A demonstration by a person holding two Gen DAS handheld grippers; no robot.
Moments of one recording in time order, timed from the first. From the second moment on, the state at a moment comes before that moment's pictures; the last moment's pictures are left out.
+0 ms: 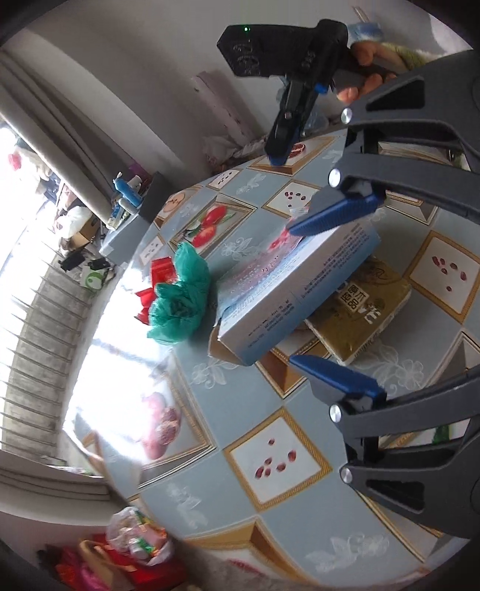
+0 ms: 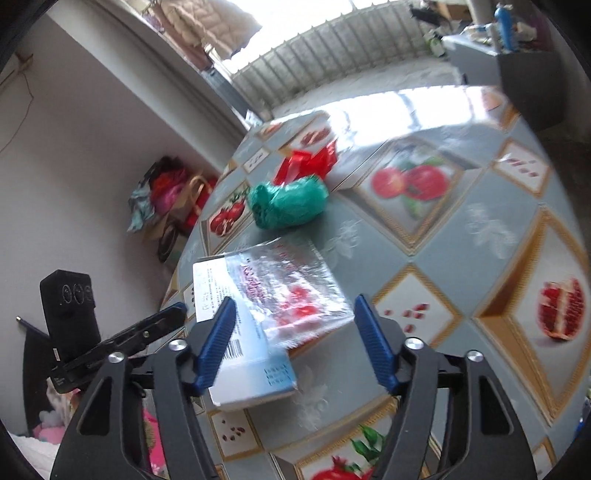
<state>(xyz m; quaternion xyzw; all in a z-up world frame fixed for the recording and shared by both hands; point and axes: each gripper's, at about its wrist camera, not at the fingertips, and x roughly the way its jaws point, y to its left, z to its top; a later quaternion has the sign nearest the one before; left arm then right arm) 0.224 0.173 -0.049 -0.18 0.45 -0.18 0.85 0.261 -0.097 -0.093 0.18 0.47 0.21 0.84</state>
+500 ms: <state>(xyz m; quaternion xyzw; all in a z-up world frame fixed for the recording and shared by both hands) 0.231 0.108 -0.069 -0.15 0.48 -0.26 0.82 0.244 -0.106 -0.126 0.17 0.53 0.21 0.80</state>
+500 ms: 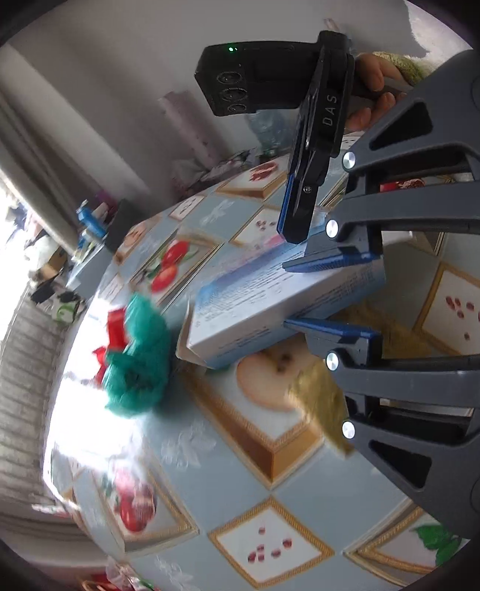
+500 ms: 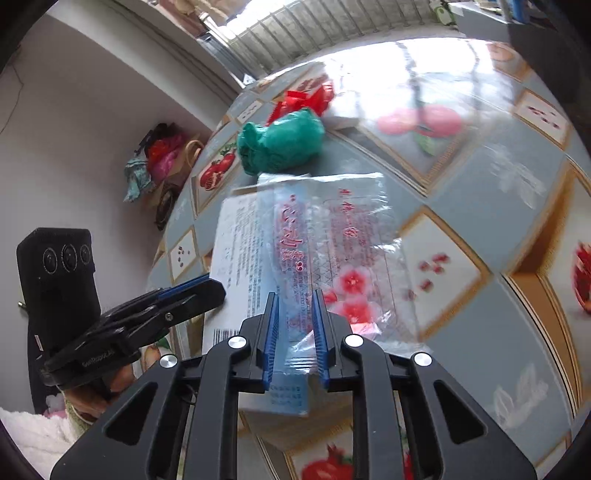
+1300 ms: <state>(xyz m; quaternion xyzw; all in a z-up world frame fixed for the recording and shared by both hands) 0.178 0.021 -0.069 -0.03 0.50 -0.32 0.80 0.132 -0.231 -0.122 0.23 0.51 0.04 0.83</state>
